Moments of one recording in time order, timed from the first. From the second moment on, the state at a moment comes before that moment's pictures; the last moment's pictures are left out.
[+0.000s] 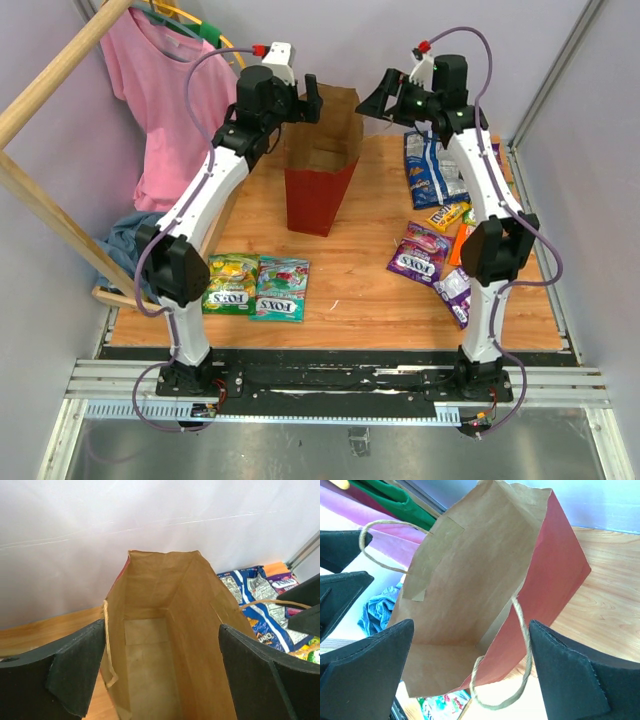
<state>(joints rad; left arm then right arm) -0.40 1.92 2.00 -0.20 -0.03 -0.15 0.19 2.11 2.25 -0.49 -0.62 0.46</state>
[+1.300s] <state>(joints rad) -0.38 0.78 0.50 0.11 -0.06 -0.41 0.18 0.77 0.58 -0.36 -0.08 0.40</state>
